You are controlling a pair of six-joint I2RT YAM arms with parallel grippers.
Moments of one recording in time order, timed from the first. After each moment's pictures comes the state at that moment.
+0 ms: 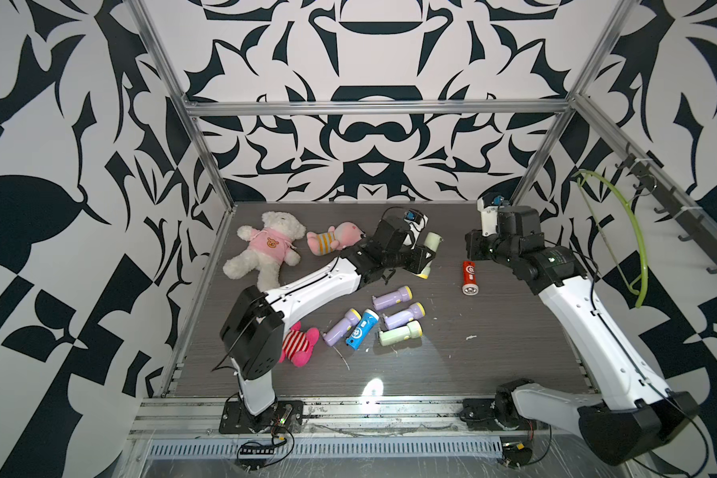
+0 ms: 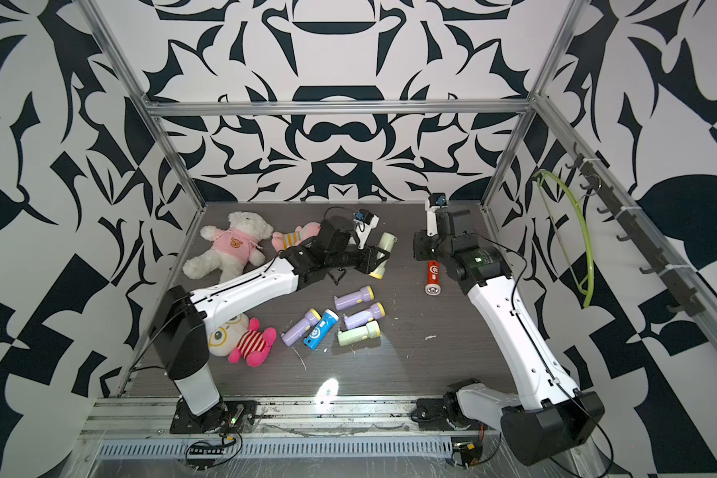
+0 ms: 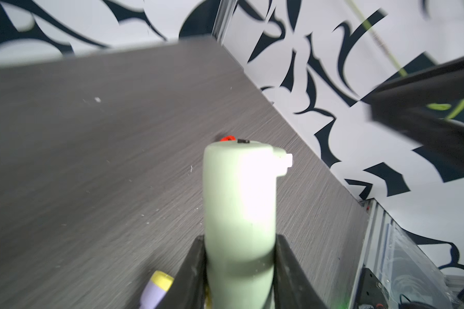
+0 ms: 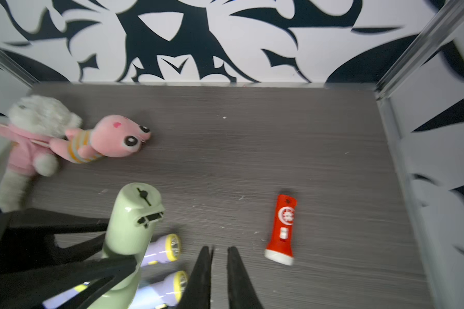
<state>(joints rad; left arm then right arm) -0.86 1.72 1.44 -0.15 0.20 -0.36 0.26 1.19 1.31 -0.77 -0.03 0.19</state>
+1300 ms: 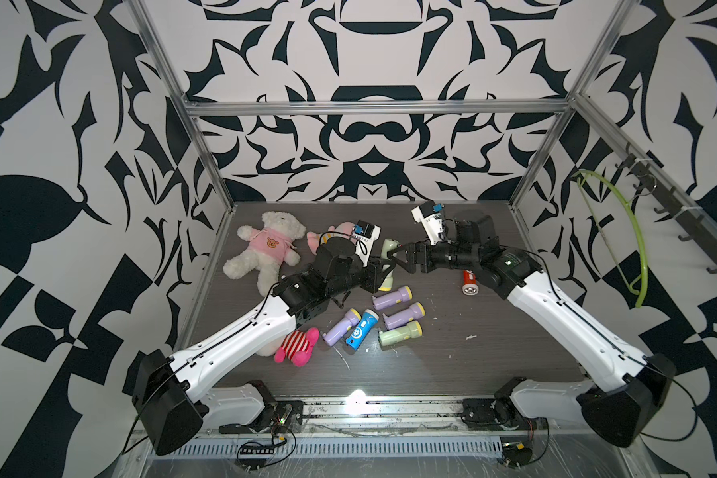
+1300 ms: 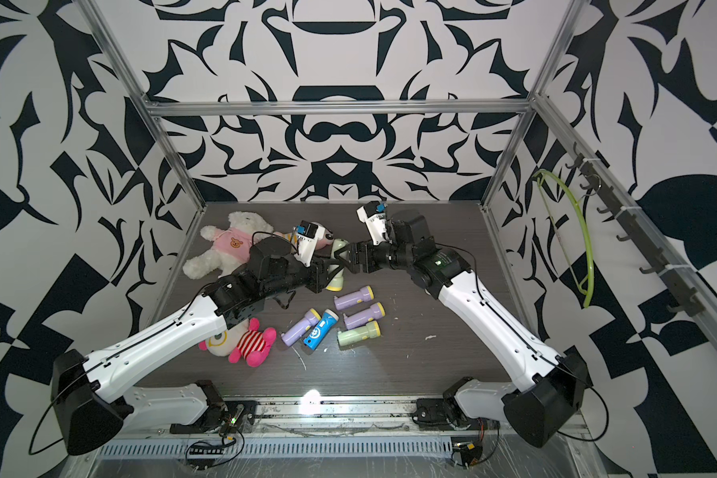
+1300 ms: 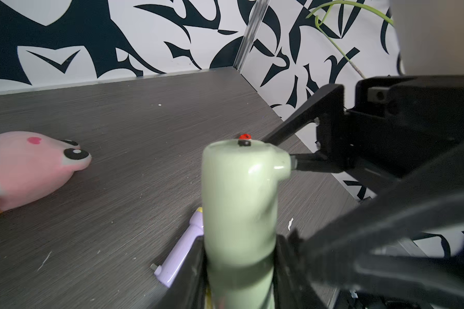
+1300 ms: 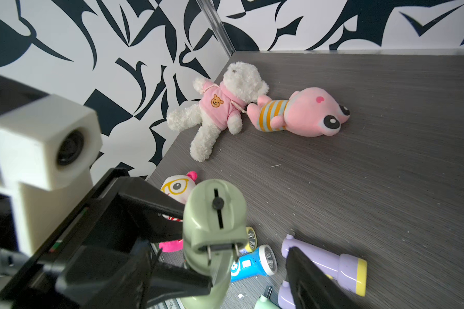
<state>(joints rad) -0.84 1.24 1.08 -0.21 0.11 -0.37 0.55 1.30 1.28 -0.49 -0.48 0.39</state>
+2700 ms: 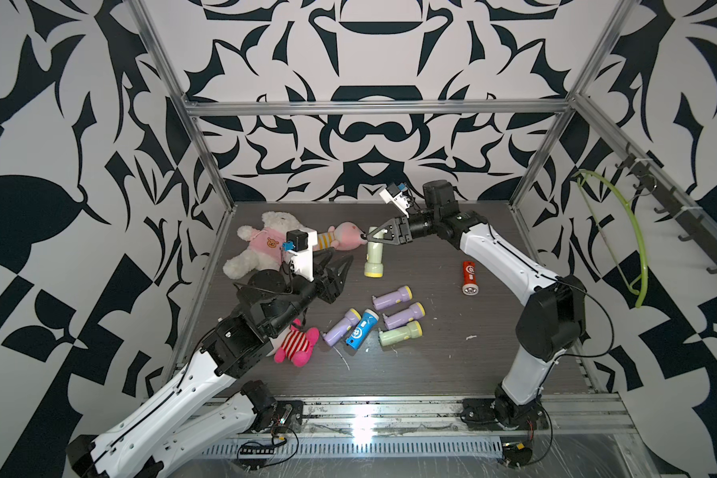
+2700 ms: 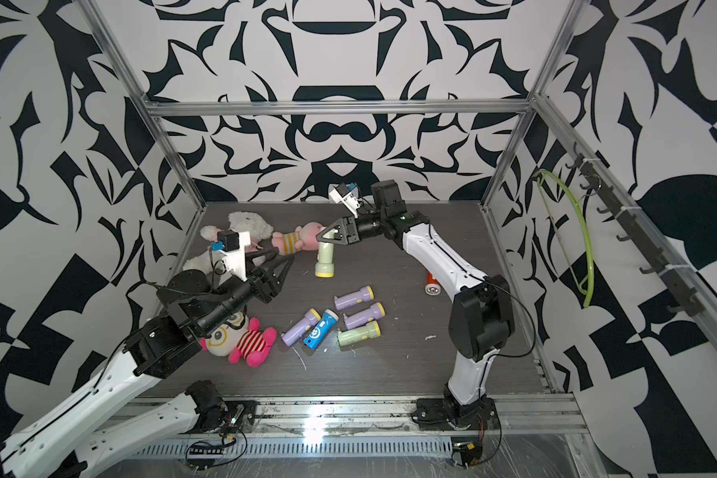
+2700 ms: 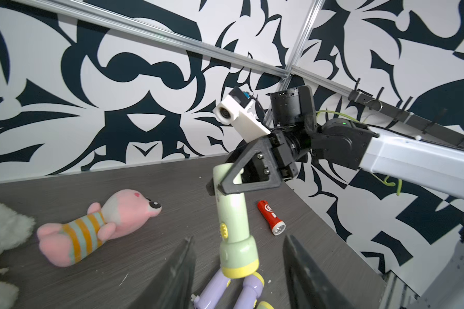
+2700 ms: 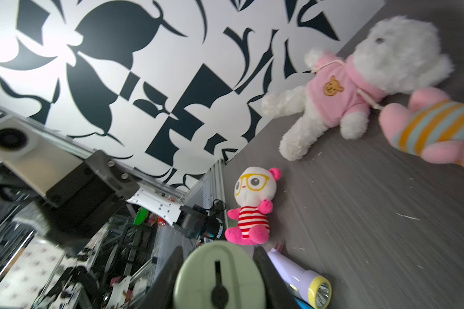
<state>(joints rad) -0.82 0.77 0.89 -0.16 -0.13 -0.32 0.45 1.78 1.62 -0.39 -1.26 0.32</state>
